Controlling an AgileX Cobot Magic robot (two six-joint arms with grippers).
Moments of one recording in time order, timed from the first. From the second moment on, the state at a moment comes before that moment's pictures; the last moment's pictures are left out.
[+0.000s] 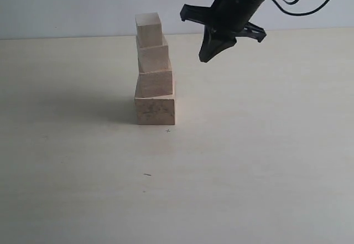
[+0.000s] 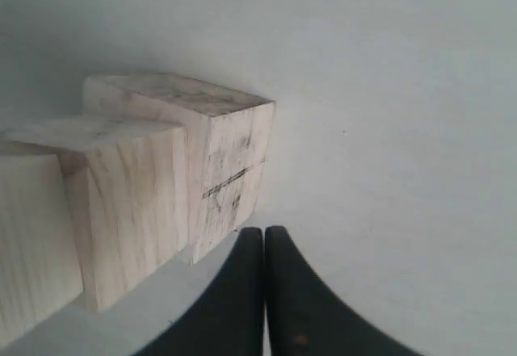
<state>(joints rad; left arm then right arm) -0.16 0.26 0.00 -1.71 -0.08 1.23 0.19 2.18 -1.90 0.43 1.22 0.05</state>
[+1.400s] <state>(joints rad) -0.16 0.26 0.00 -1.71 -0.08 1.25 0.20 2.28 -1.84 0.75 1.22 -0.04</state>
